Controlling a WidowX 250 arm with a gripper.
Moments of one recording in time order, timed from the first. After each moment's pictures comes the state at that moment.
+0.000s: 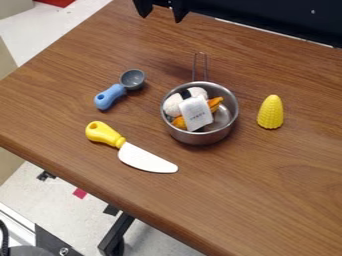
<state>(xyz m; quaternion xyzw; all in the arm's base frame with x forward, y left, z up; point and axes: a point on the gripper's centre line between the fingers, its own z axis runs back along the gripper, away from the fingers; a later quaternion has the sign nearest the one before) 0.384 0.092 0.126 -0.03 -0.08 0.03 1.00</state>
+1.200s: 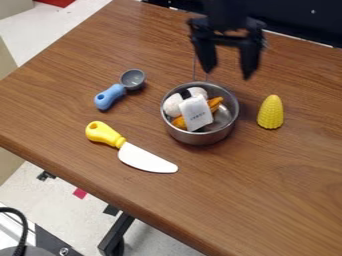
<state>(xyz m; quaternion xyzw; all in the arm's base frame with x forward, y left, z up) 0.345 -0.043 0.092 -0.11 -0.04 -0.06 0.99</state>
